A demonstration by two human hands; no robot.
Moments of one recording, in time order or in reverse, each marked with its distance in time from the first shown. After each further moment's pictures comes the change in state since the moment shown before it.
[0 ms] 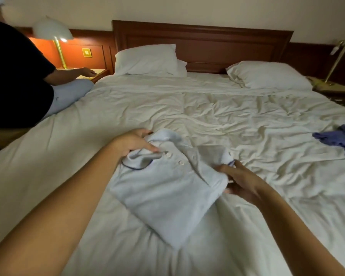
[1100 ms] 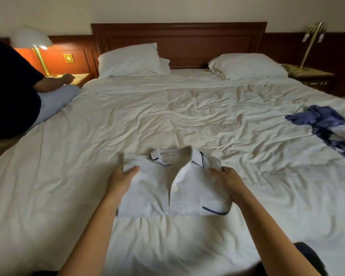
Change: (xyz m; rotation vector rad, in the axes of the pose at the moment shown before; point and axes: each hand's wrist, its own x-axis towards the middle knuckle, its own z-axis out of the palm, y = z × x) left_hand -0.095 -0.066 0.091 -0.276 0.448 -0.151; right_hand -0.054 0.043 -0.005 -0.327 0.347 0.020
